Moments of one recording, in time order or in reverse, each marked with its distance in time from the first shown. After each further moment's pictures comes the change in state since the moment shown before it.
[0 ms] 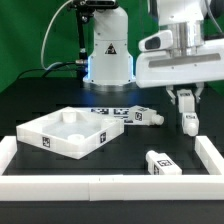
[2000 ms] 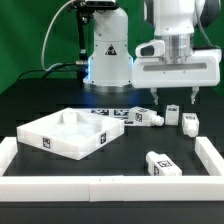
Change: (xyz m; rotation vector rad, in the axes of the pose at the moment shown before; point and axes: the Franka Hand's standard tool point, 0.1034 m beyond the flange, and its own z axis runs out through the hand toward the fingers) arm -0.058 0.007 0.003 -0.030 -0.082 0.033
